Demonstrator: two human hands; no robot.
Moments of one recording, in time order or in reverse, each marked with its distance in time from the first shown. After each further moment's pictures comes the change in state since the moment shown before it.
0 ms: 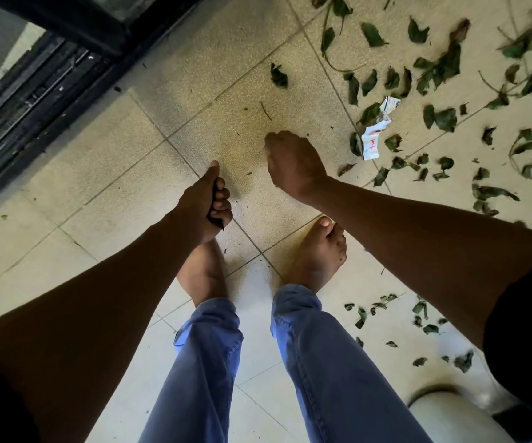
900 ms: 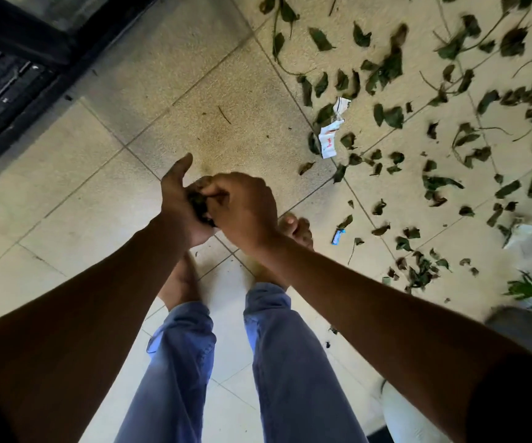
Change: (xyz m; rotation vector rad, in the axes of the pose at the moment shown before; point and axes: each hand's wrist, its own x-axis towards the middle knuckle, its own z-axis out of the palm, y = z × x) left_hand 0.003 -0.010 0.029 -0.154 -0.089 -0.104; right_hand -0.075 -0.082 -0.054 0.640 0.113 0.308
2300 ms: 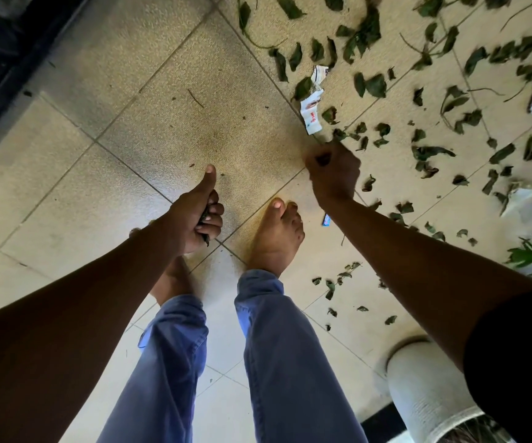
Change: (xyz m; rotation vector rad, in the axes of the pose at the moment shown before) left_hand -0.005 -0.040 0.014 0.496 0.009 -0.102; right_hand 0.014 0.179 -0.075 -0.149 0.481 0.357
